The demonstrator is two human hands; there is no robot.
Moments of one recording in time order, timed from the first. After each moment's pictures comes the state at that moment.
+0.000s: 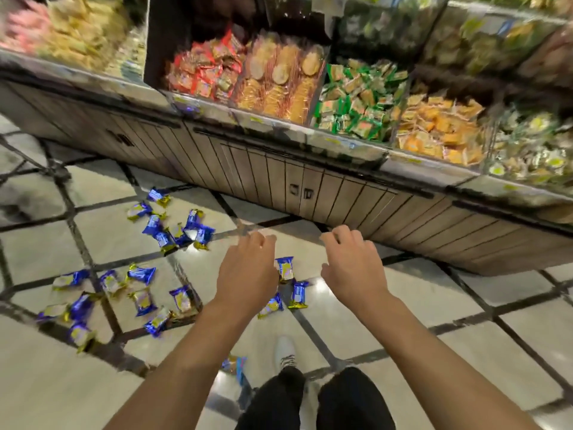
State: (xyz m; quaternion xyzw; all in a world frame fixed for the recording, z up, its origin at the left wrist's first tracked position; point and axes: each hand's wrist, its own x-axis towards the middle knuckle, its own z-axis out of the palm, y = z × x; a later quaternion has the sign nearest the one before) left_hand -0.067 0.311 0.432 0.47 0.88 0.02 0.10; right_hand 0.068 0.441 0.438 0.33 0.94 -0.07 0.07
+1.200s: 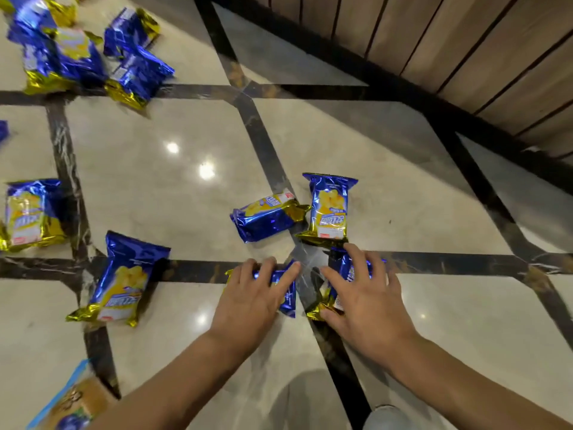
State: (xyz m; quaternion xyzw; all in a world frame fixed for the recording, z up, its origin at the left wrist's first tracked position) left_hand -0.072 0.282 -0.379 0.46 0.86 -0.10 0.22; right_hand 0.044 0.453 -0.365 0.18 0.95 -0.12 0.22
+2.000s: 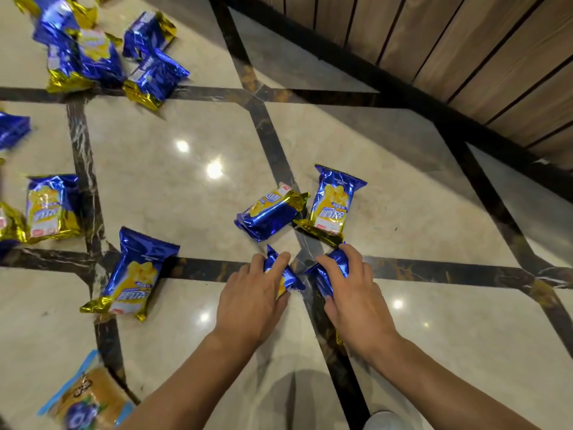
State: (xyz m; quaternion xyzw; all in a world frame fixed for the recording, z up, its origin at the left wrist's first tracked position) left_hand -0.074 0.288 -0.368 0.30 0.93 0.01 0.22; right_hand 0.026 0.442 -0.372 0.22 0.94 -0.22 0.16
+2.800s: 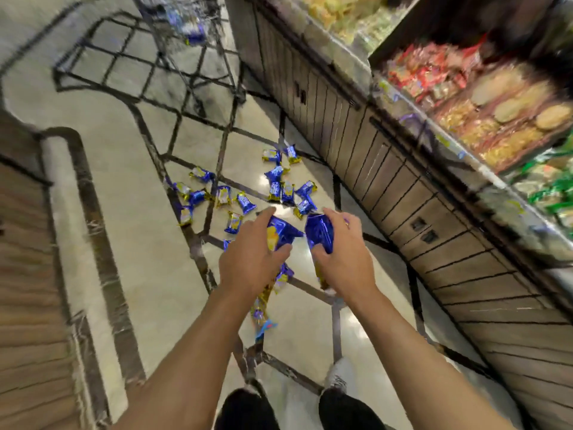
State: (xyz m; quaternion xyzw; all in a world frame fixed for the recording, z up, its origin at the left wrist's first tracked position) left_hand -0.089 0.133 0.458 0.01 0.96 0.26 0.10; right_hand -0.063 0.302 0.435 0.12 0.91 -0.39 0.01
